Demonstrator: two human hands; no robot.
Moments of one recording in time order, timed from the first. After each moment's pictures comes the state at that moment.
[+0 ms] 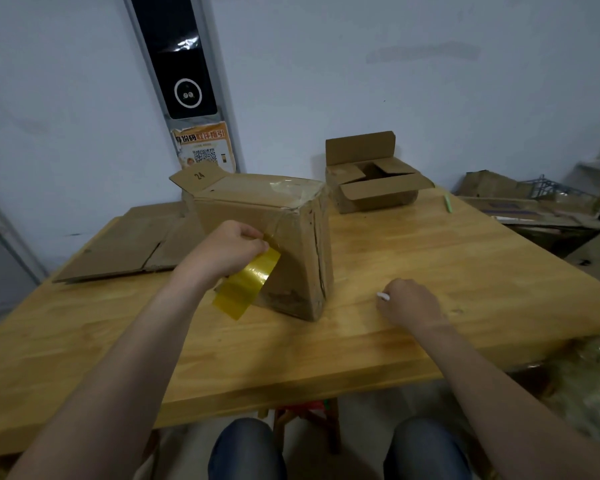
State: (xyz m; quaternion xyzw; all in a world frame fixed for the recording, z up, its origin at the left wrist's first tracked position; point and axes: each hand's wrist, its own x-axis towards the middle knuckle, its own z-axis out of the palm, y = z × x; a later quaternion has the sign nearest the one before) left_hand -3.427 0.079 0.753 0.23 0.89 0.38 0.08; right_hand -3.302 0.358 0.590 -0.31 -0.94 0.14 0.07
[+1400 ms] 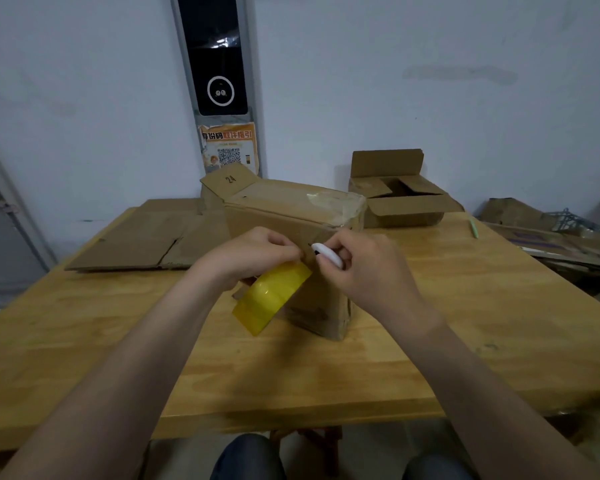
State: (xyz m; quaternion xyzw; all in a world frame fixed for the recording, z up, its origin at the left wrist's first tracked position) left_hand -3.442 0.060 0.769 0.26 0.87 0.37 0.18; right_hand -3.337 0.227 0.723 0.00 -0.91 0.17 0.38
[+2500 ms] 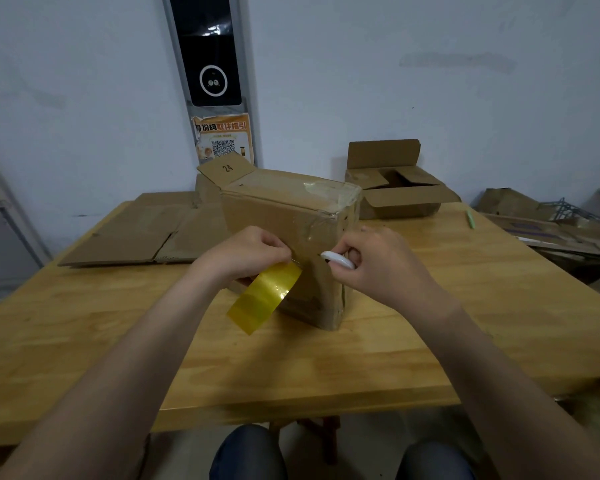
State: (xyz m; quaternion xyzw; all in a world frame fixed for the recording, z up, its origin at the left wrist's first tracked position) left_hand -3.453 0.063 0.750 0.25 0.88 0.36 0.15; right_hand -3.329 0.252 0.723 0.00 -0.95 0.16 0.25
